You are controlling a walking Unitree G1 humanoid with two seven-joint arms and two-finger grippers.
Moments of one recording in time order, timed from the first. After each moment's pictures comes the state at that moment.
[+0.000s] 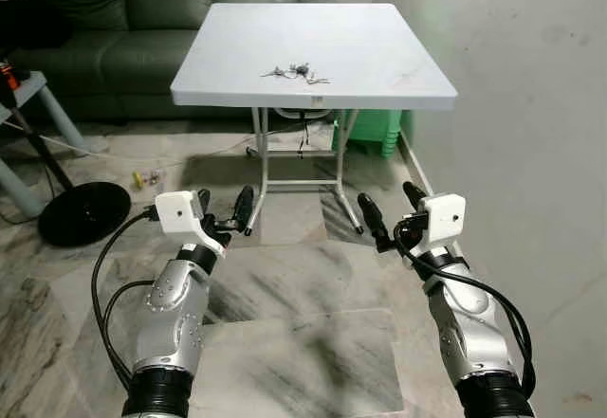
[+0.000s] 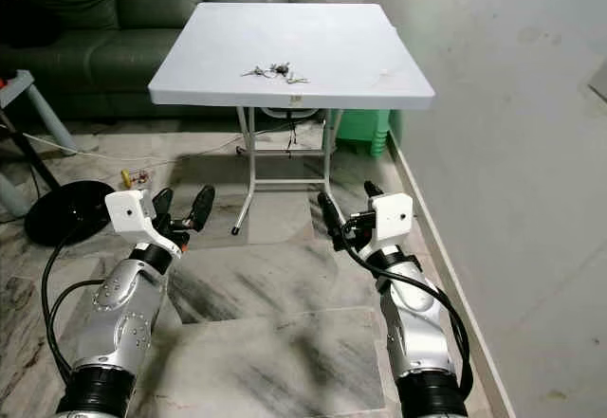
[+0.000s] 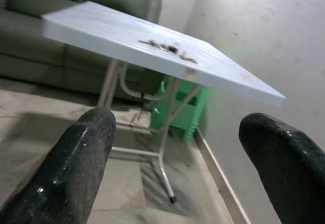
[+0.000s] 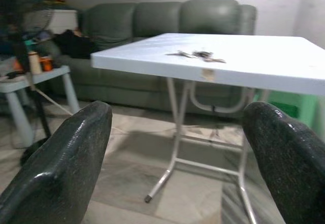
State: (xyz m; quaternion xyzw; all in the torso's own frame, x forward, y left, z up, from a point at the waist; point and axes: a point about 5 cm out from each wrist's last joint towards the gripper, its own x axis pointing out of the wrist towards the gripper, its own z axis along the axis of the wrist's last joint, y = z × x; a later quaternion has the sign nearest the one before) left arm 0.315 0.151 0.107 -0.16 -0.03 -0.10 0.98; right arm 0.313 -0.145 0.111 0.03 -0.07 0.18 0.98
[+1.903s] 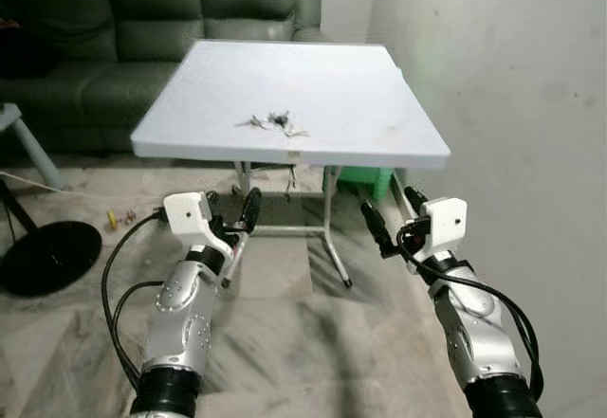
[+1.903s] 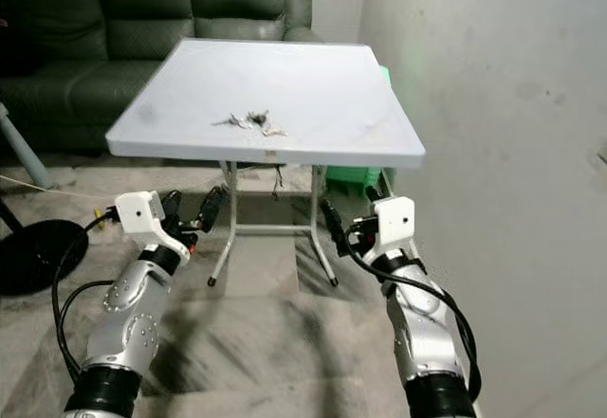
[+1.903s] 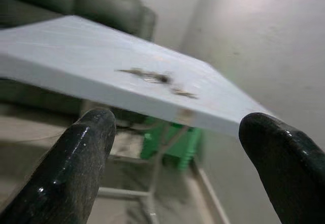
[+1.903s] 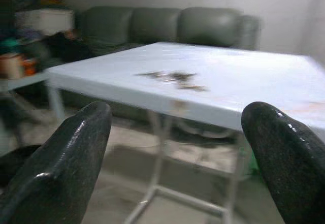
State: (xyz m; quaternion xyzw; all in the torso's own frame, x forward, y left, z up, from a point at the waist) left arm 0.316 0.153 0.105 -0.16 -0.03 -0.09 0.98; right arm 0.311 -0.138 0.106 0.03 -0.06 0.21 0.98
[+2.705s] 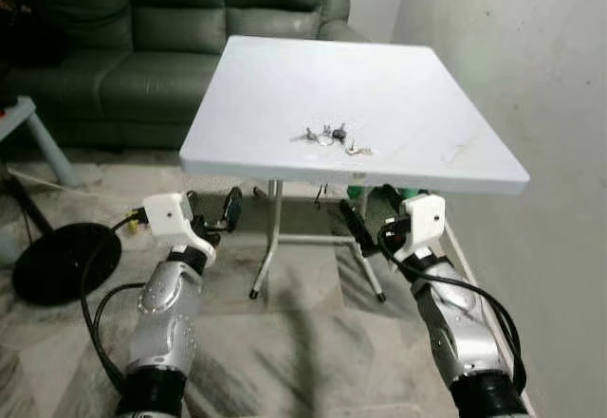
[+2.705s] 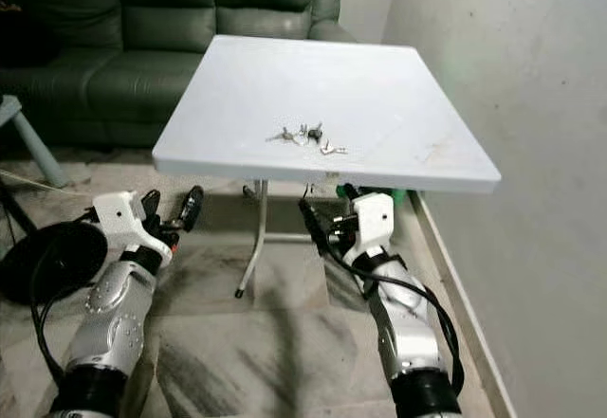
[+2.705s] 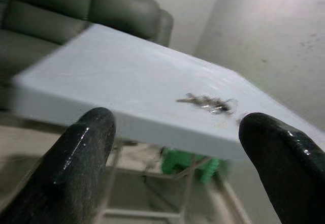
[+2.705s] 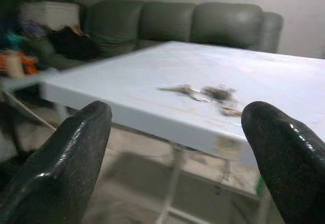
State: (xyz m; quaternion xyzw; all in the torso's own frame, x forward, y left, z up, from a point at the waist) left arm 0.317 0.145 0.106 -0.16 -0.04 -0.10 0.98; right arm 0.310 -0.143 0.105 0.02 -0.06 0.21 0.98
